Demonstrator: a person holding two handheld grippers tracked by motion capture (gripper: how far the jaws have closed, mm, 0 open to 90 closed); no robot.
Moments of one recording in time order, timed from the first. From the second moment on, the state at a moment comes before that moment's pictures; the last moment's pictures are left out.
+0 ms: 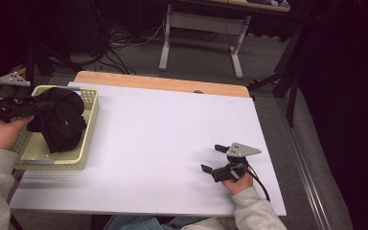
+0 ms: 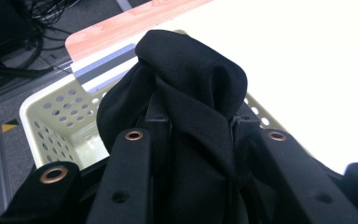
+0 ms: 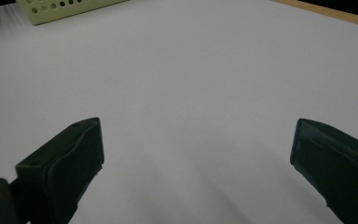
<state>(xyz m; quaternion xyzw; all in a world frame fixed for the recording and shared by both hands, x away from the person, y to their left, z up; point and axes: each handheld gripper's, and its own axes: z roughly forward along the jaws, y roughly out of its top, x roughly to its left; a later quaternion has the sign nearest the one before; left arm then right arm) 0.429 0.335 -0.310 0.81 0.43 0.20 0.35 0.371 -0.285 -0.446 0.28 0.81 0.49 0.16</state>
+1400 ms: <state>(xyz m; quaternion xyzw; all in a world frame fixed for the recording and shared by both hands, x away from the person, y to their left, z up) 0.401 0.262 -0.247 0.83 0.30 0.17 0.44 0.371 -0.285 -0.446 0.27 0.81 0.49 0.16</state>
